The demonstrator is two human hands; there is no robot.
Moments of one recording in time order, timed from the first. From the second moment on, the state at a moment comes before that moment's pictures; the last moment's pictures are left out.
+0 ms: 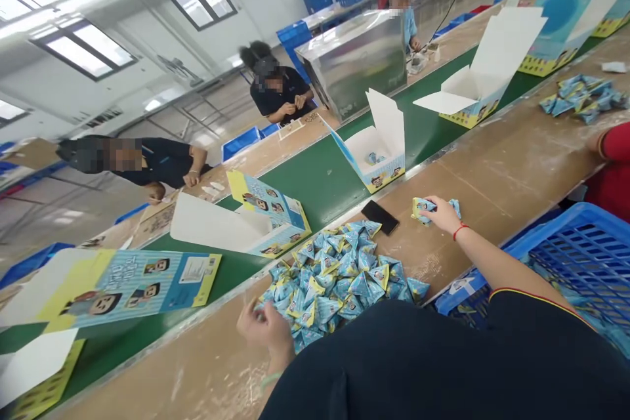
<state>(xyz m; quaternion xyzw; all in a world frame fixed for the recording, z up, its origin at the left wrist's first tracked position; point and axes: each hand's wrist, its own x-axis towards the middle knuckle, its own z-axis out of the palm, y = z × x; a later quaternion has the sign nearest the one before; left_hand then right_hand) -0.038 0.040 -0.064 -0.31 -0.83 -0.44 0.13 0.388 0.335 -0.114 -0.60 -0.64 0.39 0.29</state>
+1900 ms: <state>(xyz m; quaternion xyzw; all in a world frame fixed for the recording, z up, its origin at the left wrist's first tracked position) 0.052 0.236 -0.098 -0.63 -0.66 -0.35 -0.22 0.405 0.494 -0.006 -0.54 -0.51 0.08 0.67</state>
